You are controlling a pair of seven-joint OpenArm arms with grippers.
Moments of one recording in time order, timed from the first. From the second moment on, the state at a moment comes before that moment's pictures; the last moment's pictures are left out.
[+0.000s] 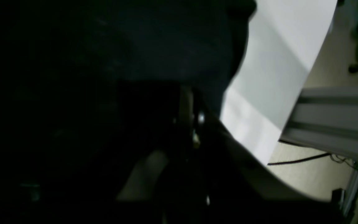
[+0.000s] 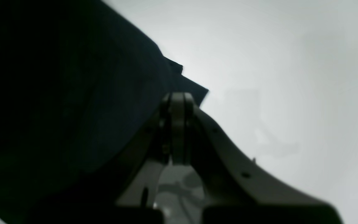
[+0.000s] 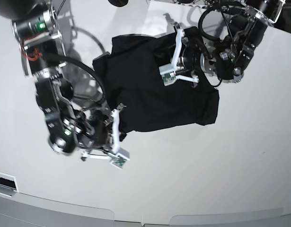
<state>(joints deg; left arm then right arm) 5.3 -24.5 26.9 94.5 -29.6 -43.8 51.6 20.1 8.4 -18.9 77.3 13.8 40.7 -55.6</state>
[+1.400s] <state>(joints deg) -17.9 -28.1 30.5 77.5 -16.6 -35.4 36.5 22.6 21.9 -31.0 67.5 32.8 34.8 -63.9</state>
